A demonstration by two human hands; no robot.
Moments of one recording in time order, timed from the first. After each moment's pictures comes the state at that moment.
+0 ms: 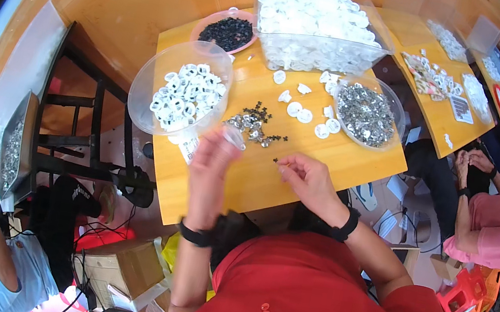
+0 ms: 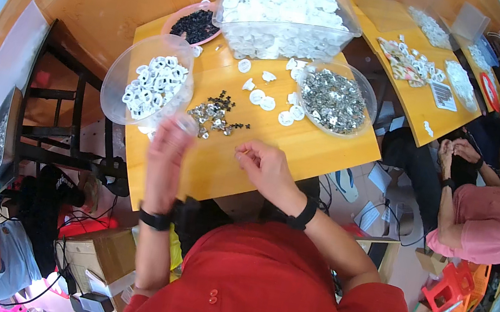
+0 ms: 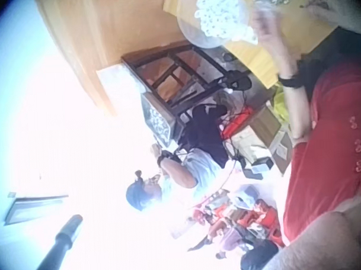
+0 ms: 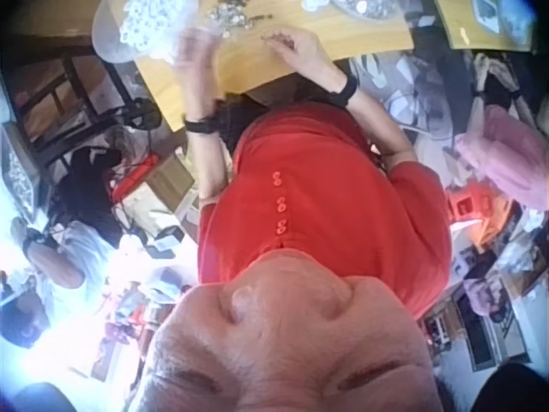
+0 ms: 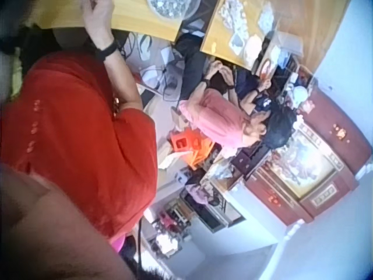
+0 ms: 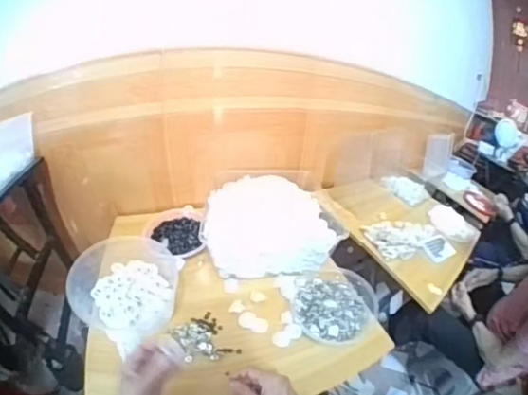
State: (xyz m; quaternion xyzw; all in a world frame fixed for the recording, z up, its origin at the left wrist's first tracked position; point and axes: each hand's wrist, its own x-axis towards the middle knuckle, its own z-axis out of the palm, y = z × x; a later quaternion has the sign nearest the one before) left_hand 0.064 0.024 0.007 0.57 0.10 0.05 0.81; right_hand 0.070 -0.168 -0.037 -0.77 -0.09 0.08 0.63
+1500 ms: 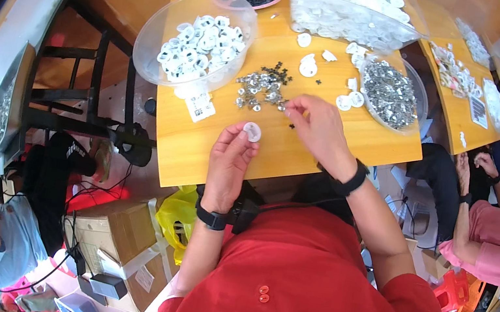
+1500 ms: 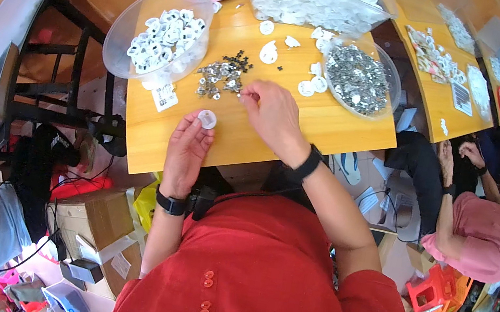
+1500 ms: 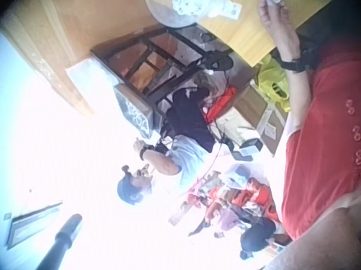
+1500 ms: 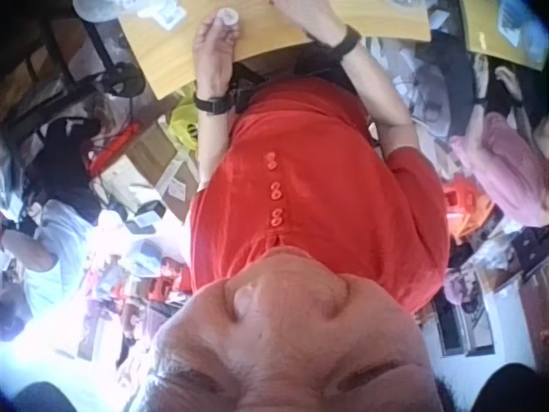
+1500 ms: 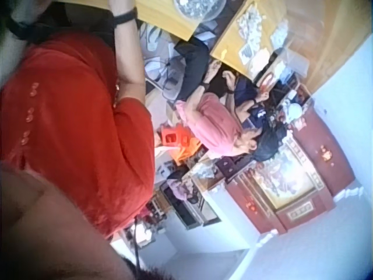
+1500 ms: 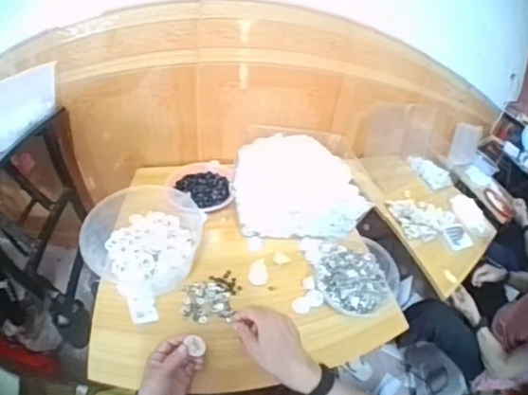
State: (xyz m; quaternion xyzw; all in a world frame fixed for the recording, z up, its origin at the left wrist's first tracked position) left_hand 0.027 0.024 -0.063 0.37 0.16 -0.01 0.92; right_hand 0.113 -0.144 -0.026 -0.85 -0.16 0.00 0.50
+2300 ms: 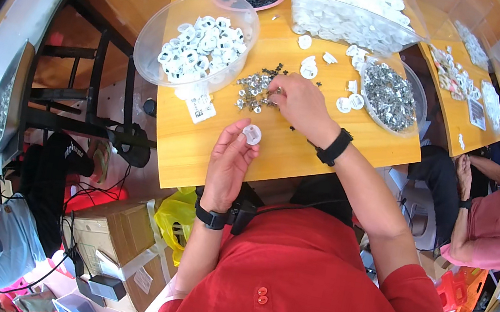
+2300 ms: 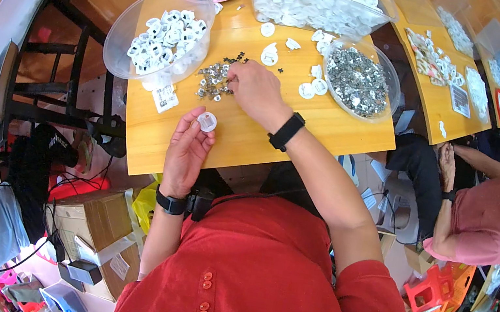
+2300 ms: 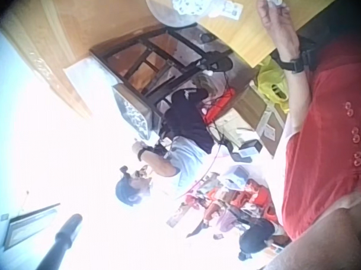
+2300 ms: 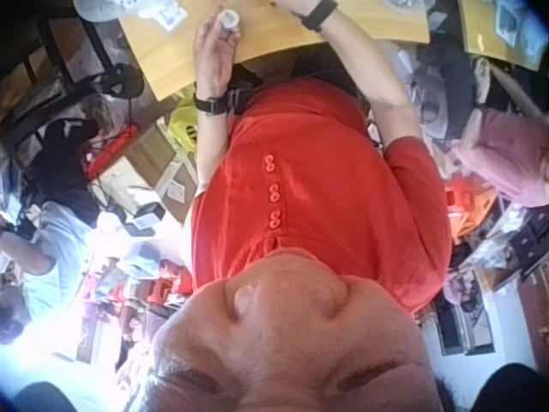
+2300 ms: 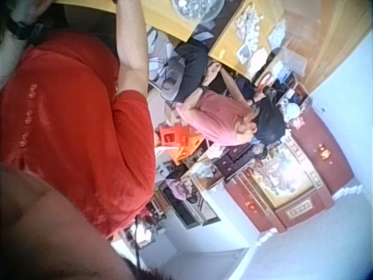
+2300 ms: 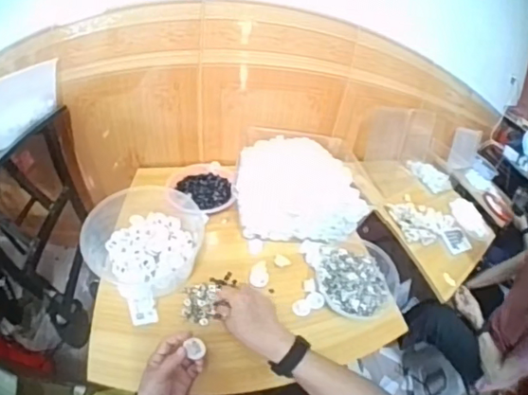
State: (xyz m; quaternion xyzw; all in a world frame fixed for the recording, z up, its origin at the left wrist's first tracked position) left_hand 0.027 0.028 -0.064 0.35 0.11 -0.03 0.93; right_hand 0.158 -0.116 -0.047 -0.90 -0.21 -0.03 0.37
